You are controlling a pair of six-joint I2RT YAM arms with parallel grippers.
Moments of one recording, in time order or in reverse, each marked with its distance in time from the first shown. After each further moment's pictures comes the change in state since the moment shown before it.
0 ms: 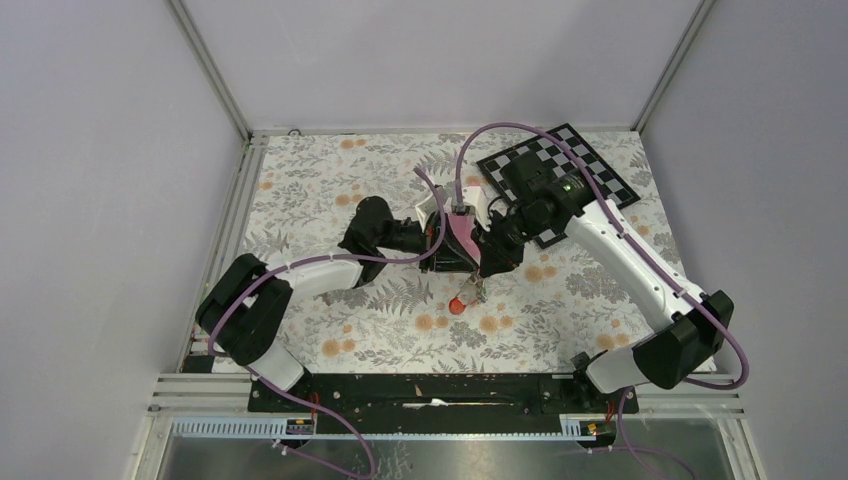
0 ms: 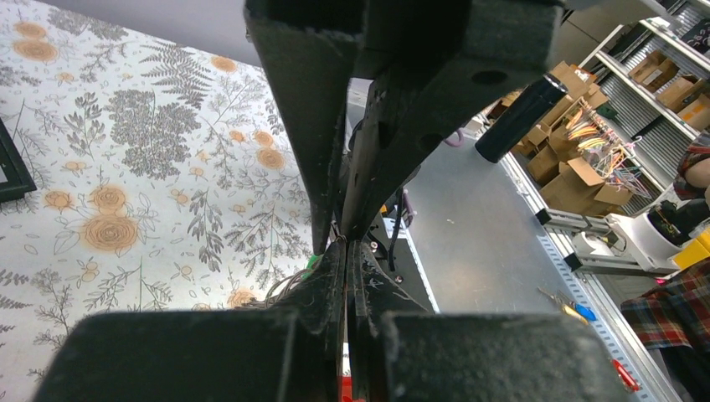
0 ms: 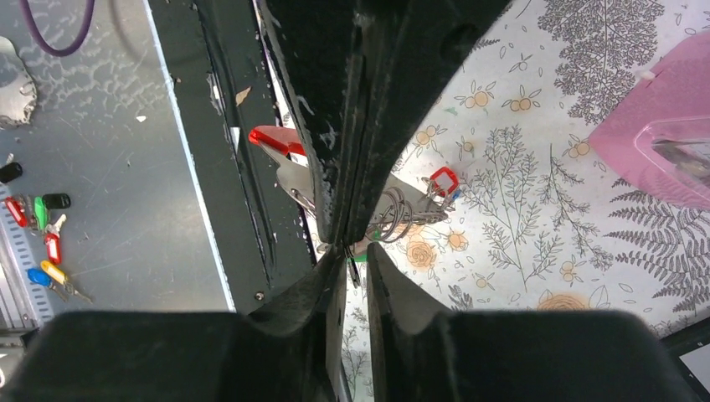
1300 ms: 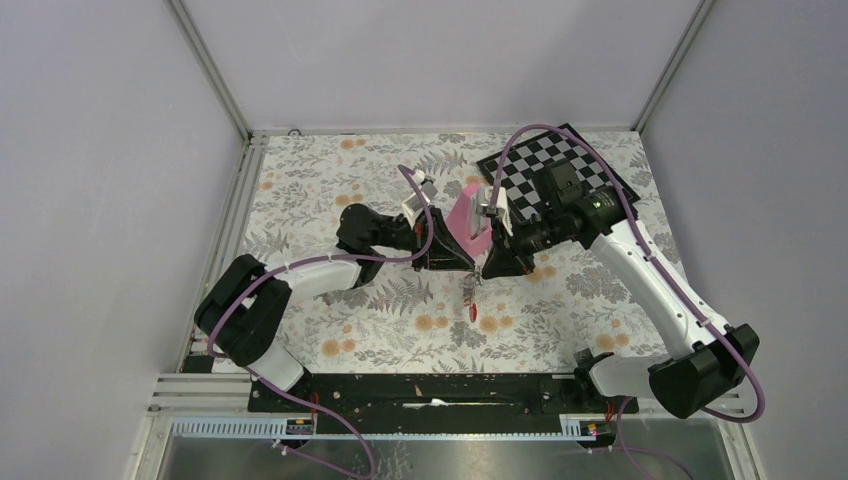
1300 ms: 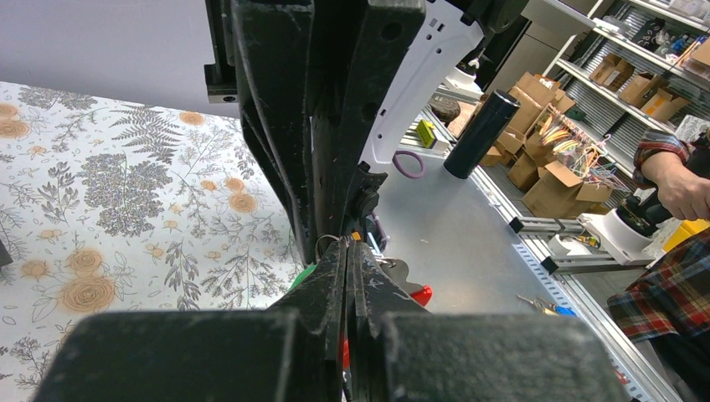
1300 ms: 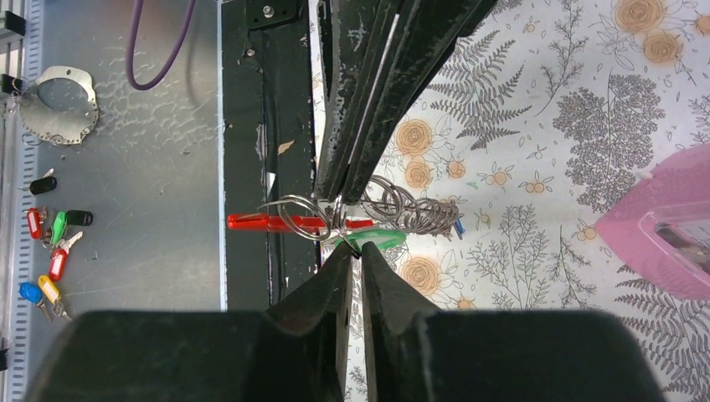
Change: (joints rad) left arm 0.011 -0.006 -0.020 0.333 0.037 -0.234; right arm -0.114 -0.164 -0.164 0.122 -0.286 -0.100
